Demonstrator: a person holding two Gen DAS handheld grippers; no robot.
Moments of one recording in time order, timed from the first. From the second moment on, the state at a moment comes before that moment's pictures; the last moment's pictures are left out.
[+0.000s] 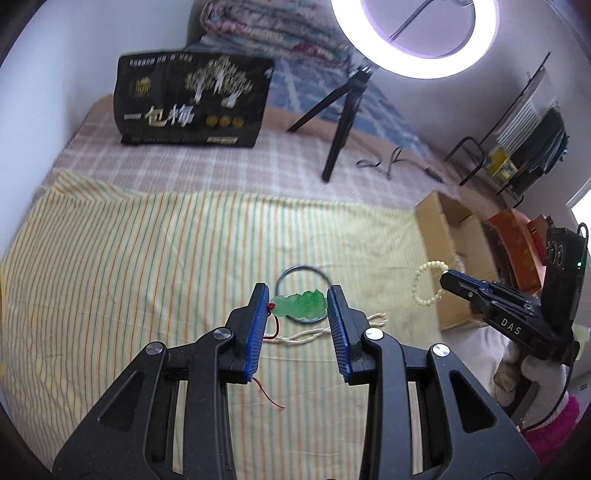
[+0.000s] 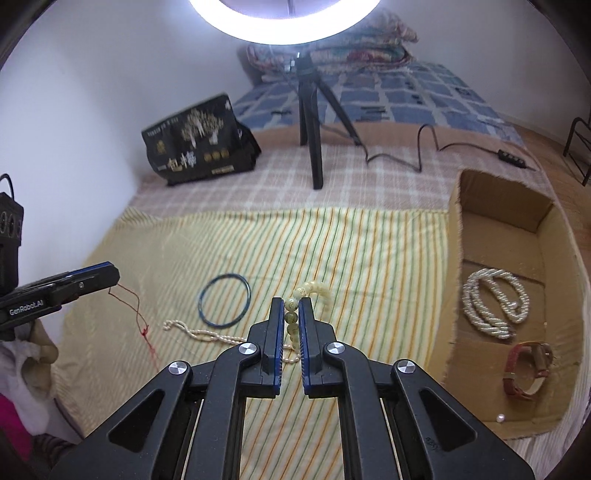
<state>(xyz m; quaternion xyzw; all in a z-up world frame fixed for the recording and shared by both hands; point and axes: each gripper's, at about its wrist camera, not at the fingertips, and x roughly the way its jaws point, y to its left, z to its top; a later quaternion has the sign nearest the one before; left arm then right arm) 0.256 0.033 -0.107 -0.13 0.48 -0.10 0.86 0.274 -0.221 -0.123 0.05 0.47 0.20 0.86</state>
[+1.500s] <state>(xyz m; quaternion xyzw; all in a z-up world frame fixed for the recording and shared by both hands) 0.265 -0.247 -0.027 -0.08 0.41 -0.32 0.85 0.276 -0.428 -0.078 0.12 0.38 0.10 0.91</state>
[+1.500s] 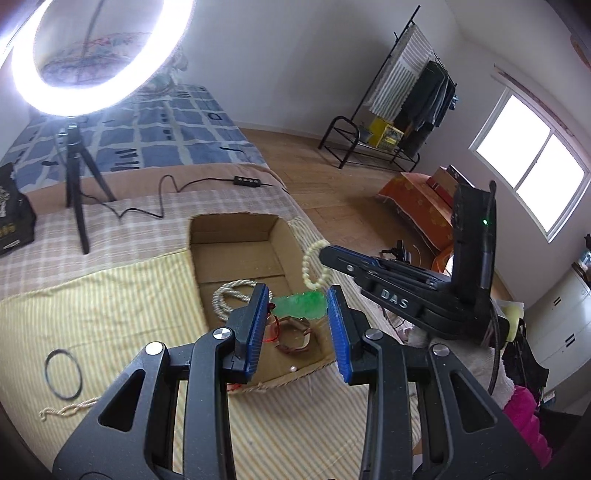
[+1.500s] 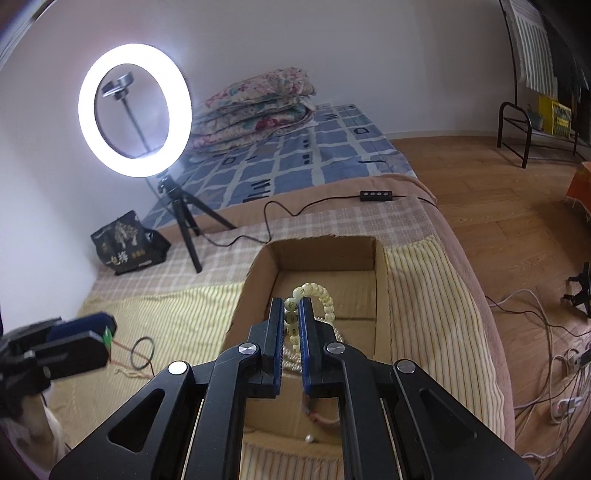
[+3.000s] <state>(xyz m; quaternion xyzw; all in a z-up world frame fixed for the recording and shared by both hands) 0.296 -0.286 -0.118 -0.01 0.47 -0.31 0.83 0.344 -0.444 -0.136 0.13 0.40 0.05 0.91</state>
